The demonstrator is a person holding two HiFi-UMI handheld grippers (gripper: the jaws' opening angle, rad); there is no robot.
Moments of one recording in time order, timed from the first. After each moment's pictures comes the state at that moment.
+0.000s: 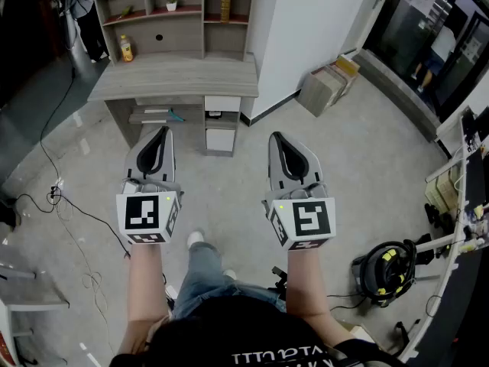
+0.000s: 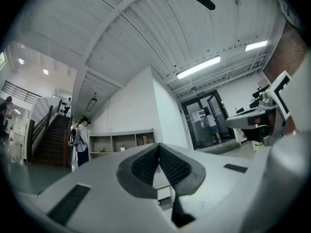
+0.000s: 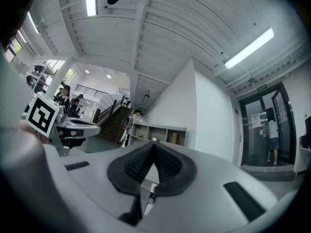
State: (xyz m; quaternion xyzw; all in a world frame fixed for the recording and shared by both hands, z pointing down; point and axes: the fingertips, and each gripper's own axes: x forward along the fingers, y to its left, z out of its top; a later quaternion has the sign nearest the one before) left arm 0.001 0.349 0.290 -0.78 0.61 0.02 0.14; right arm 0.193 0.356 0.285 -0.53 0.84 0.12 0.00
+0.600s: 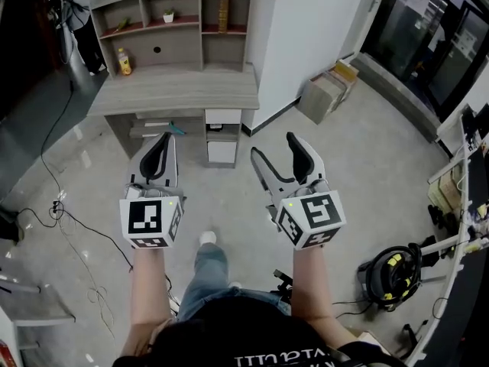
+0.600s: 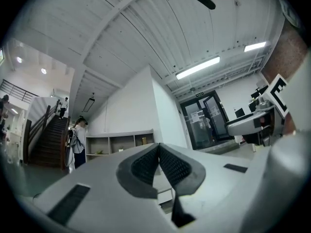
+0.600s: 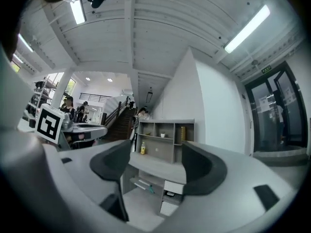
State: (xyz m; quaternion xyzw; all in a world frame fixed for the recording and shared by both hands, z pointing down) left arm -0.009 0.310 0.282 -0.79 0.60 0.02 0.14; right arm 0.178 0.313 0.291 -0.49 0.87 0.05 0.01
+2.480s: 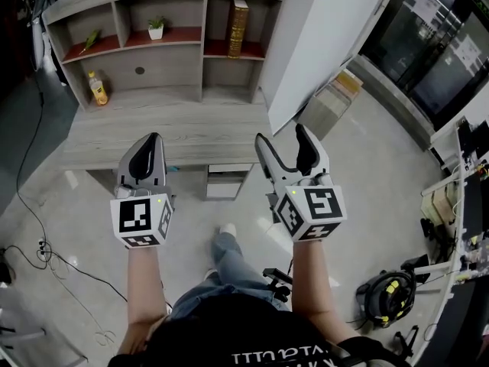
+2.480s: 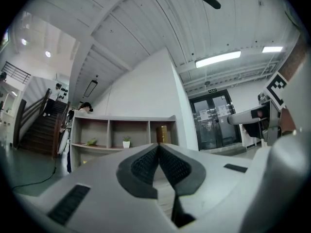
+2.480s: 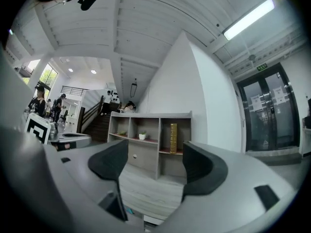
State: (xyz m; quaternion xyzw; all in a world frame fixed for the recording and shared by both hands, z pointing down) left arm -0.145 -0.079 0.308 -0.79 0.60 0.04 0.08; right arm 0.082 -0.073 0.278 -0.56 0.82 0.04 0.00
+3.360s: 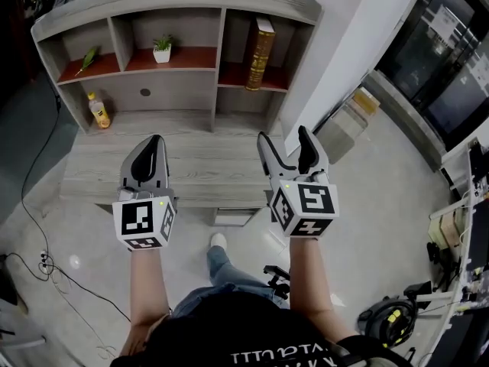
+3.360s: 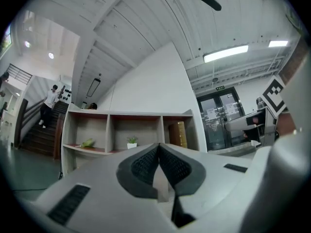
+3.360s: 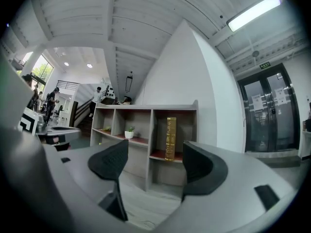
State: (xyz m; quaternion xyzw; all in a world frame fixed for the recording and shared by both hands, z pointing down) left arm -0.178 -0.238 0.310 -0.78 0.62 0.04 0.08; right arm 0.054 -0.258 0.292 -0.58 0.81 0.03 -0.02
